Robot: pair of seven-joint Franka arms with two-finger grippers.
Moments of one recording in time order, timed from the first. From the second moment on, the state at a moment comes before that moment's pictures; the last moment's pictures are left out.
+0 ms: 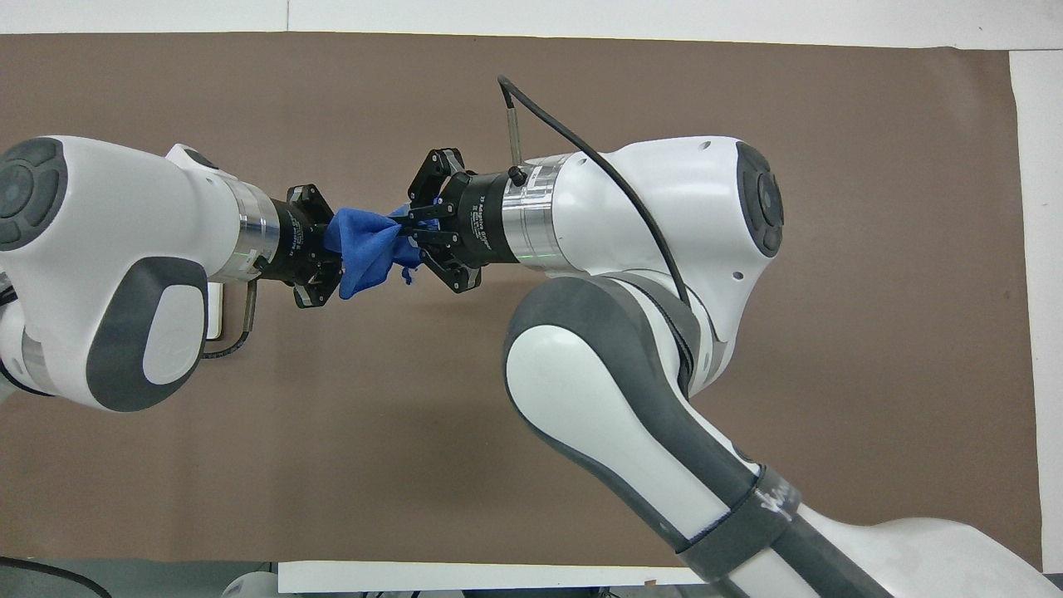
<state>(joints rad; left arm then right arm) -0.40 -0.04 -0.03 -2.01 -0.26 2.12 -1.87 0.15 0.25 0.51 -1.69 0.76 2.42 1.45</state>
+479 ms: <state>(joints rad) -0.40 -0.04 -0.02 -2.01 -0.26 2.12 -1.87 0.15 0.25 0.51 -1.68 0.70 2.38 1.36</state>
